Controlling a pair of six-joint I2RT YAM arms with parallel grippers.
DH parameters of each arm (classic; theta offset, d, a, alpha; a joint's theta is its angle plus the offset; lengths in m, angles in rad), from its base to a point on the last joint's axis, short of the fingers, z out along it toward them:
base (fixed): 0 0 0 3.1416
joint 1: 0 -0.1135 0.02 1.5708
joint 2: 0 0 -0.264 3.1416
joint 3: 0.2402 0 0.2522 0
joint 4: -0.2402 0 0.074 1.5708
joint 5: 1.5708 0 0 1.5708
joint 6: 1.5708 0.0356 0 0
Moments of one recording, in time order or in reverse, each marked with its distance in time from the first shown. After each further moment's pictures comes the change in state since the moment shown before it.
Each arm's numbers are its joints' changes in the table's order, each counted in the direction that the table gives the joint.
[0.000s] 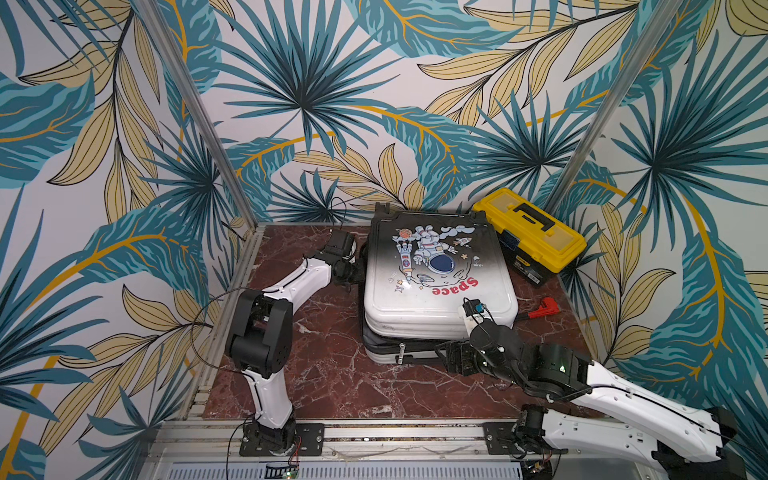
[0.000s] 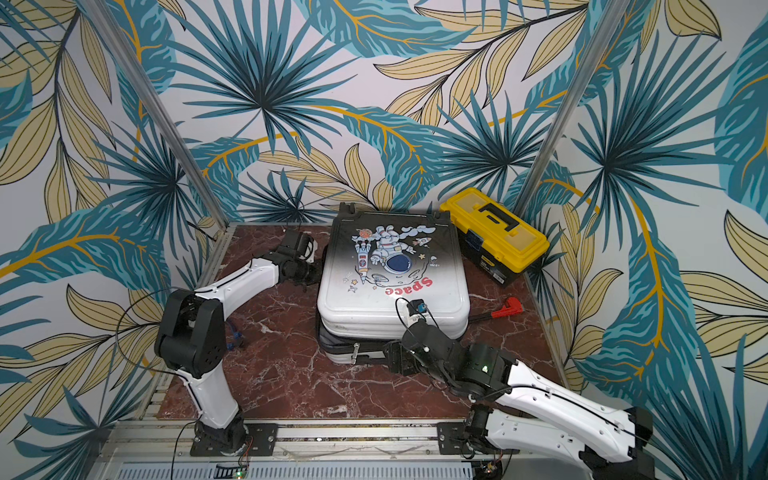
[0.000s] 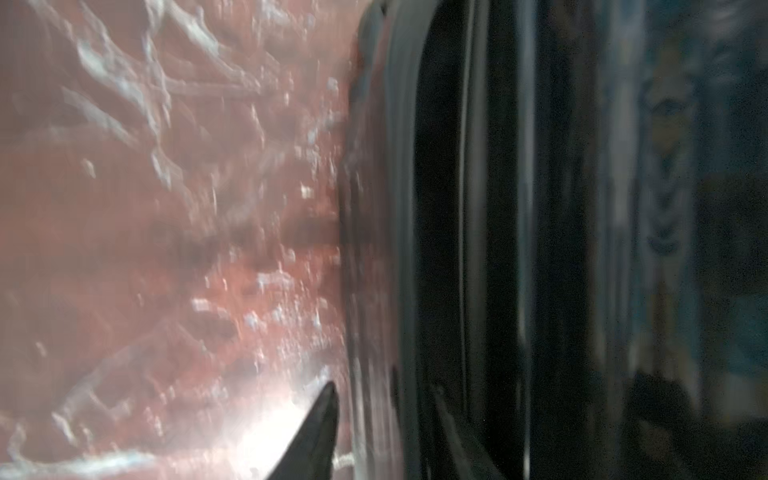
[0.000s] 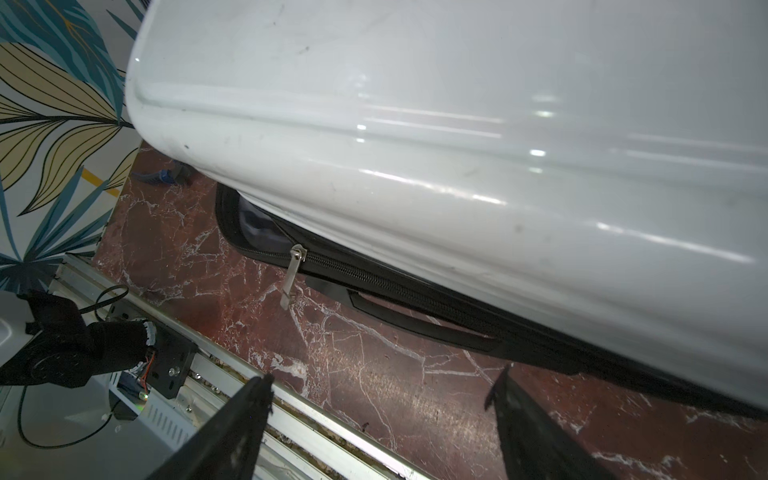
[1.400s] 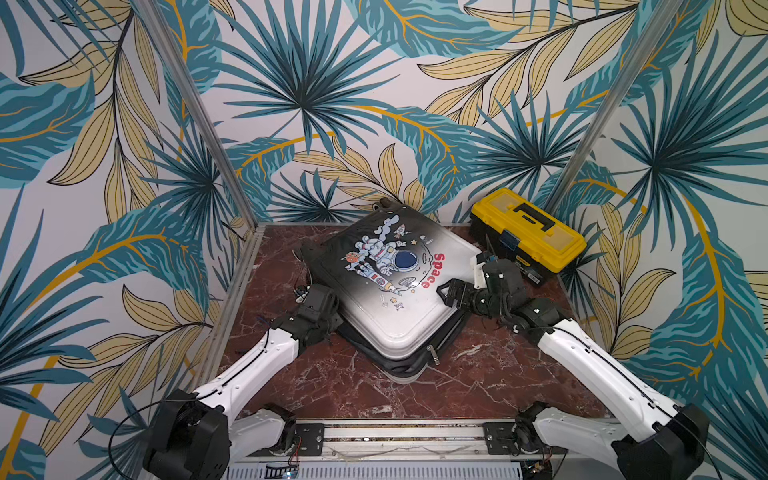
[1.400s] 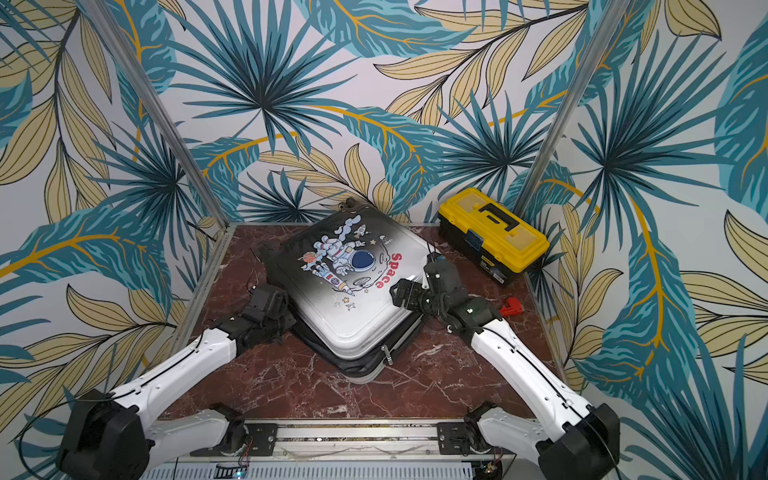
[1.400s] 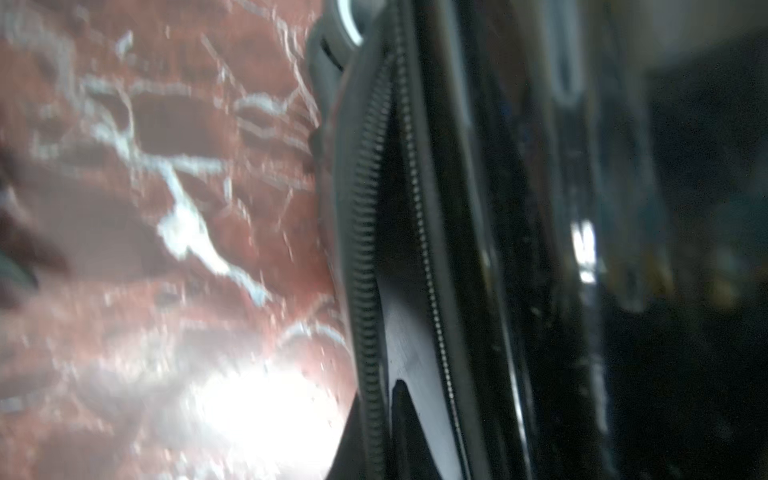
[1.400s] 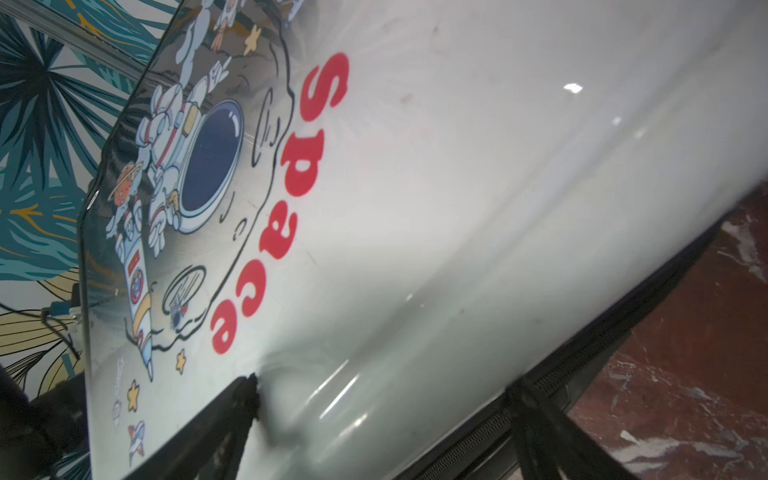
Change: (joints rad) left arm 0.150 -0.729 -0.713 -0.017 -0.338 -0.612; right arm 0.613 0.310 0.127 0.310 -0.377 -0.158
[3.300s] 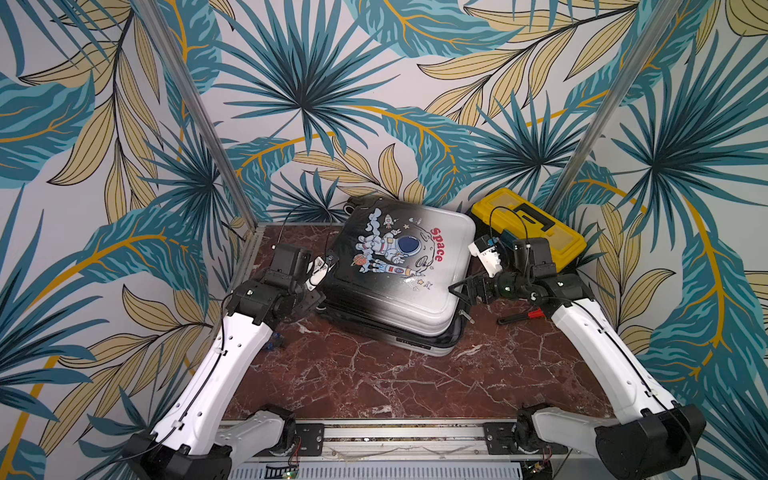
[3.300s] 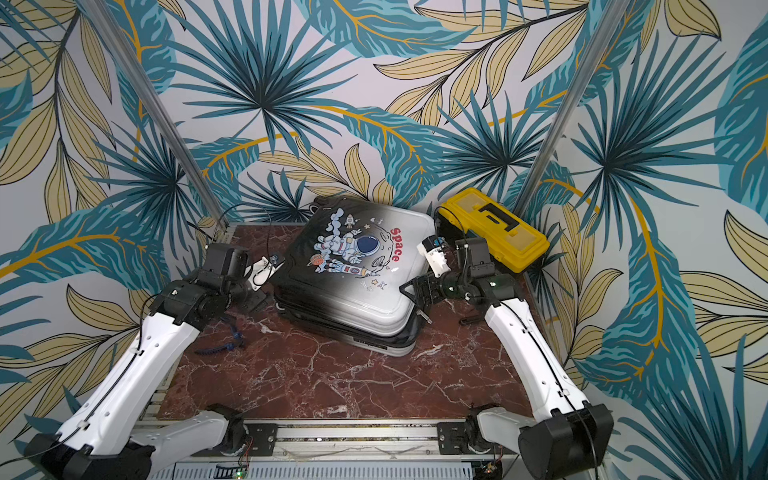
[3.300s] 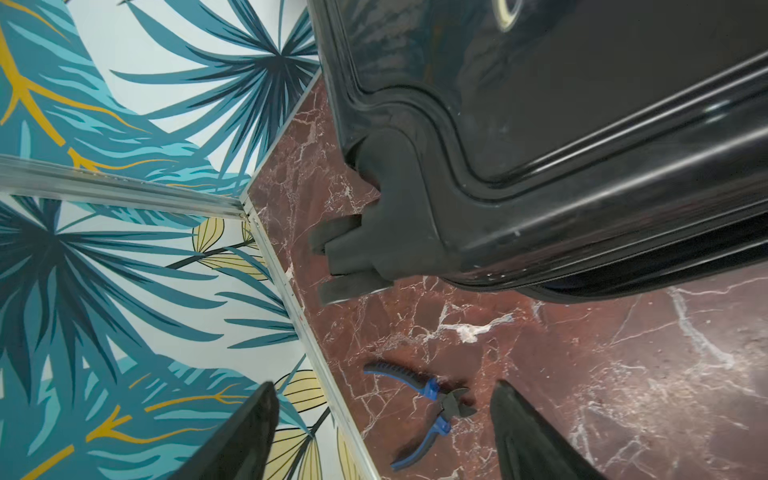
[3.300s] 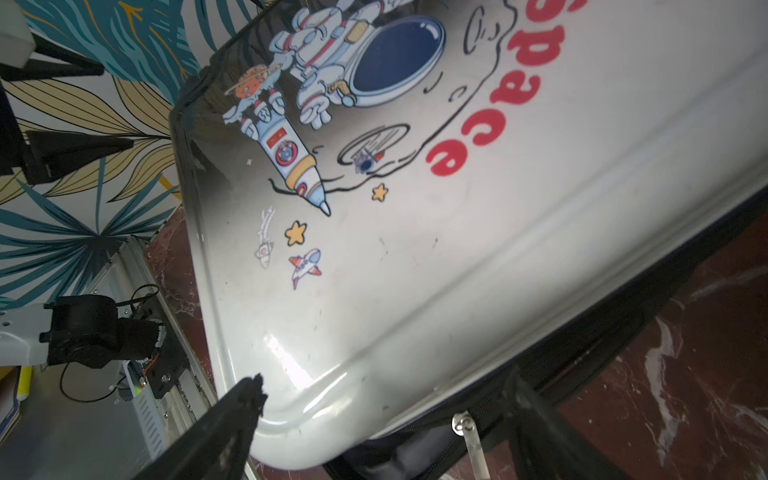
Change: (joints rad) left arm -0.186 0.023 0.578 -0.463 -0.097 1.686; right arm 0.253 0.014 0.135 -0.218 -0.432 -0.691
